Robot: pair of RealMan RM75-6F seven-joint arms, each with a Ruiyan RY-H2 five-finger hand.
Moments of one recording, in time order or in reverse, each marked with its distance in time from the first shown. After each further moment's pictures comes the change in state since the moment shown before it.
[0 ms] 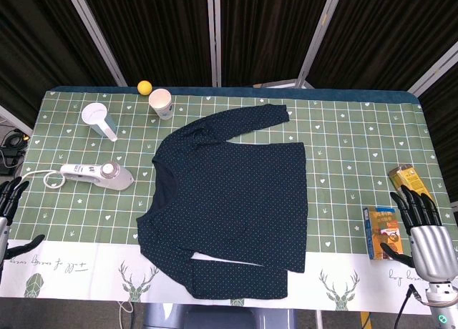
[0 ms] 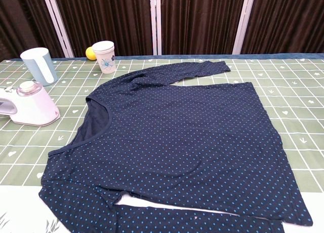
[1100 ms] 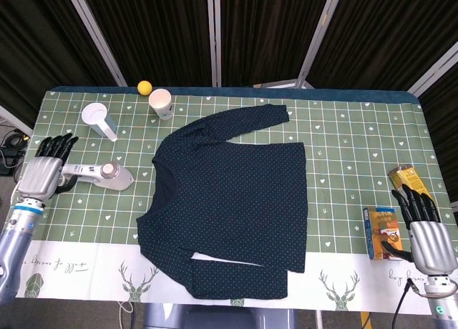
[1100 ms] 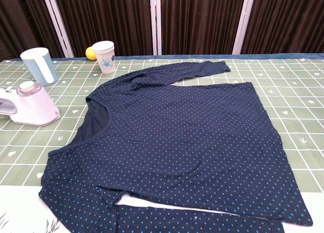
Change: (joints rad) left arm -0.393 -0.316 -0.148 0.571 -0.169 -0.484 -0.088; right arm 0.023 -0.010 0.017 0.010 0.097 -0.093 -0.004
